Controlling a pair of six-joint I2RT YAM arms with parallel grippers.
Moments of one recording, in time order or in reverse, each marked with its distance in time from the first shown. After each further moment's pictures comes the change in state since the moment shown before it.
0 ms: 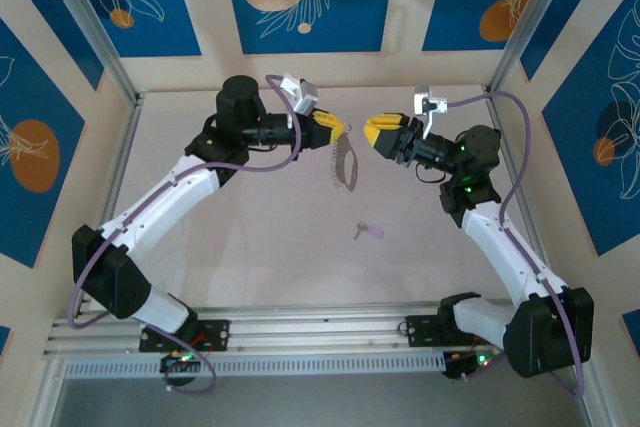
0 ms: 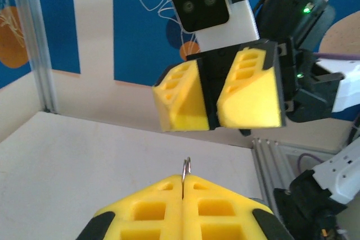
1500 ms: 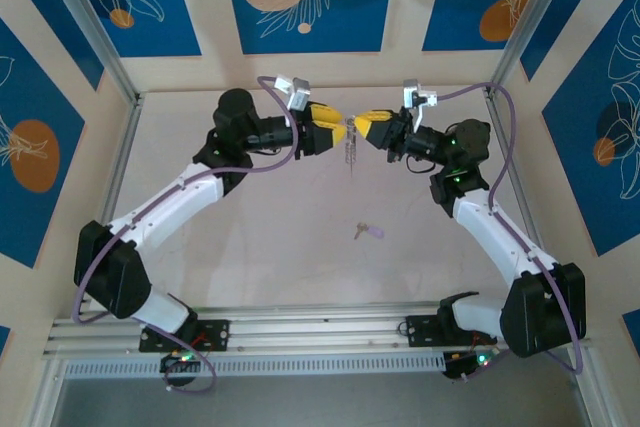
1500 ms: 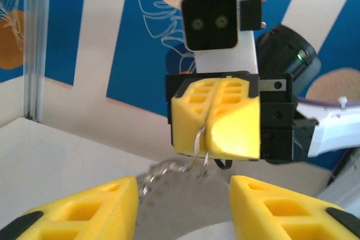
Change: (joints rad) left arm 0.015 -0.002 -0.176 0.402 -0.045 -0.344; right arm 0.035 0.102 0.044 0.159 -0.015 0.042
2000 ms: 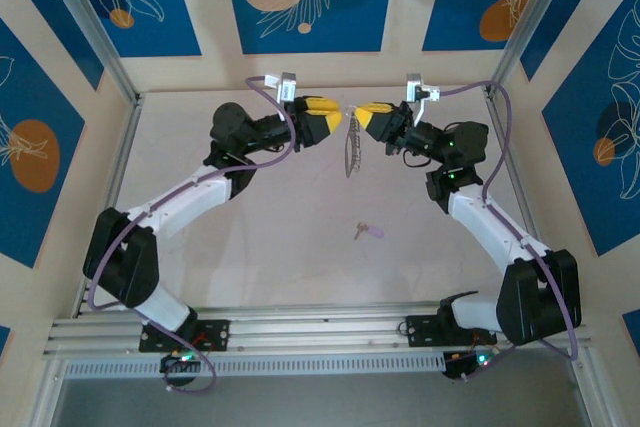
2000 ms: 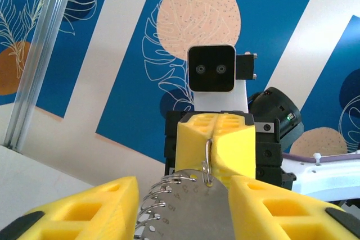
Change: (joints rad) left arm 0.020 0.074 -0.069 0.408 -0.040 -0.306; right arm 0.012 0.061 0.000 0.151 0.051 0.098
